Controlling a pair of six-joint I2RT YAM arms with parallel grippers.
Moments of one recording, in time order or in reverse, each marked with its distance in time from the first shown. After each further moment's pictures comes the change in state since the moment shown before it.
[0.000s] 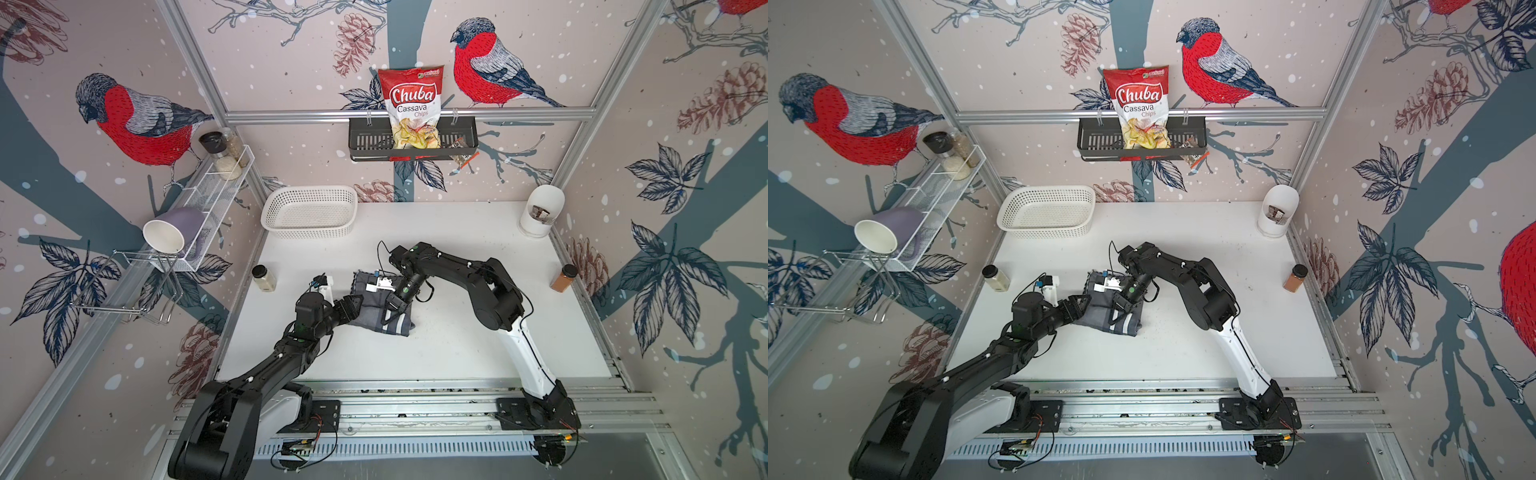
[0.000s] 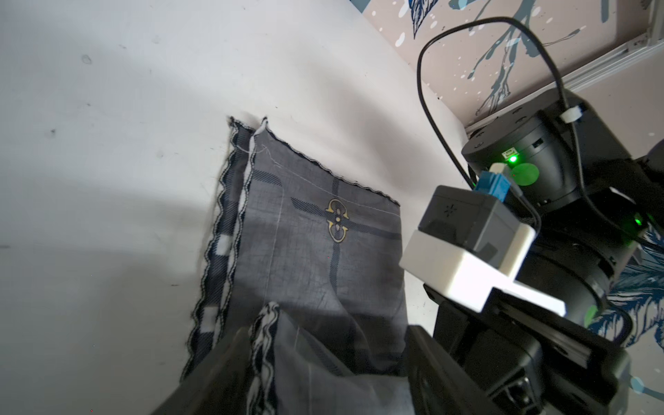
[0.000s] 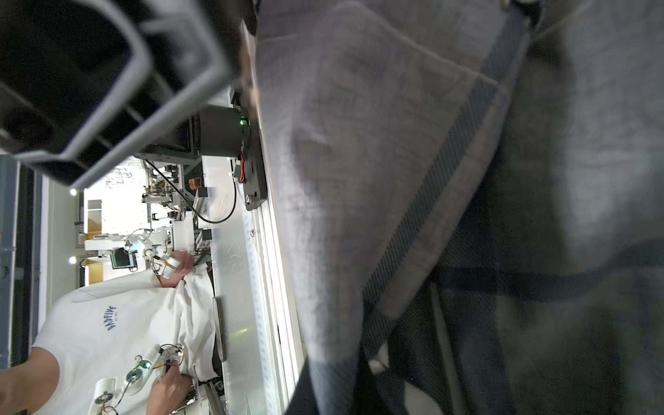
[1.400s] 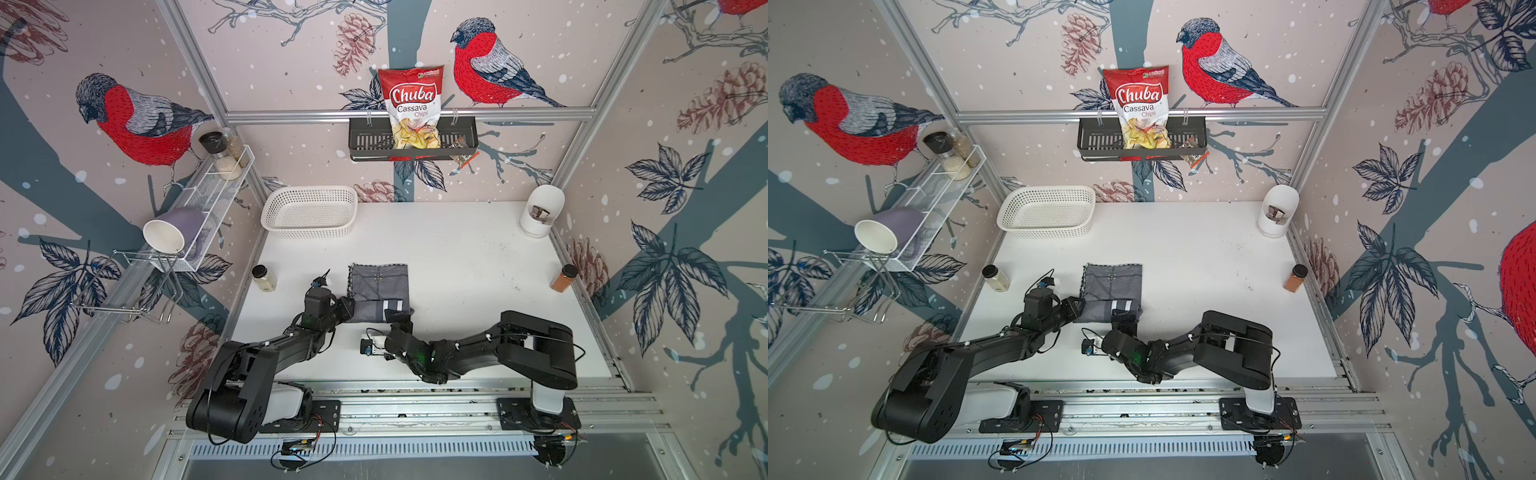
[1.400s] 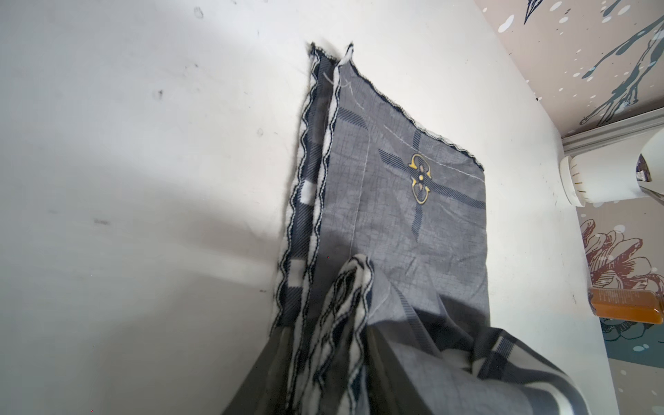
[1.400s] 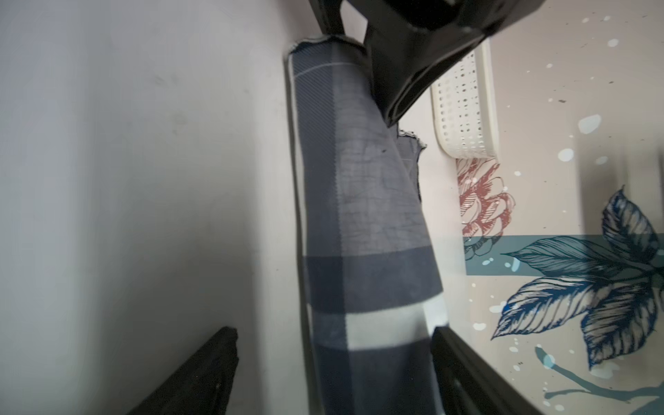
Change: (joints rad) left arm -0.005 0.200 0.060 -0.013 -0.137 -0.026; right arm 0.526 -0.494 -1.086 1.654 1.610 -0.396
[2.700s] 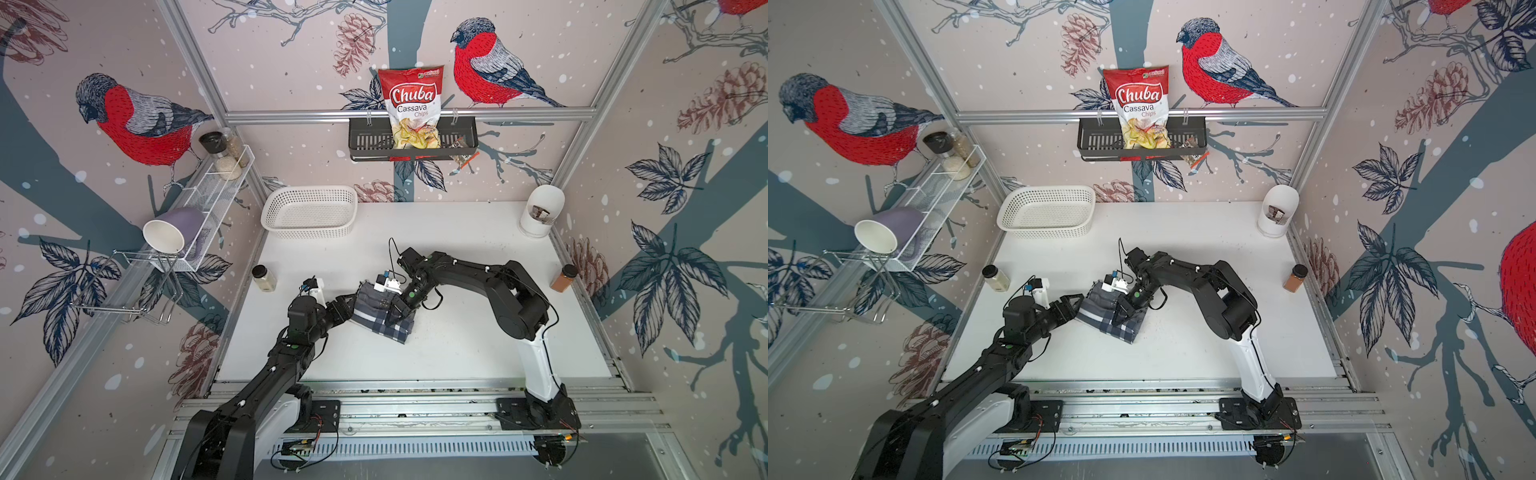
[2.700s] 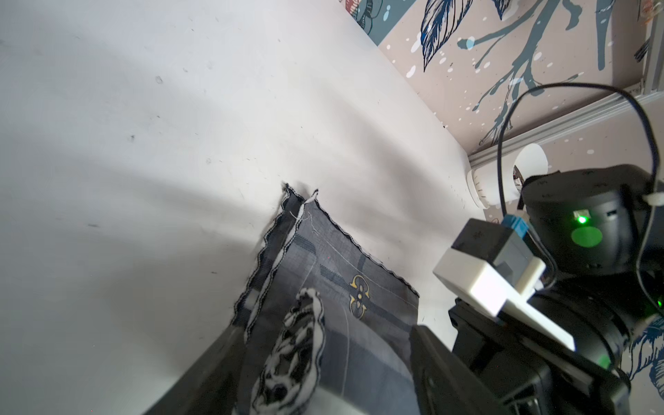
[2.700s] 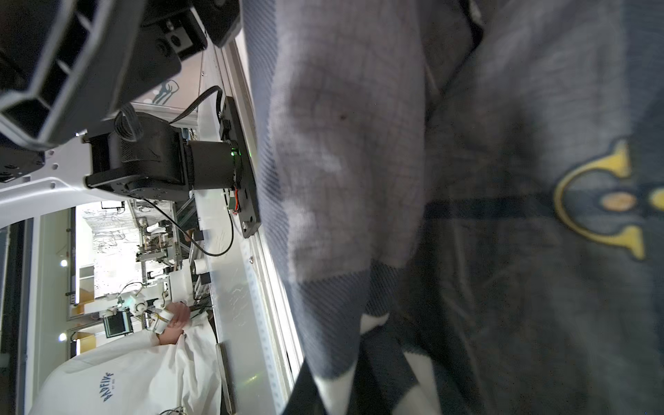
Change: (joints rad) left arm 0.041 -0.340 -0.081 -0.077 0.131 -0.019; right arm -0.530 0.261 0.729 -1.275 -1.579 0.717
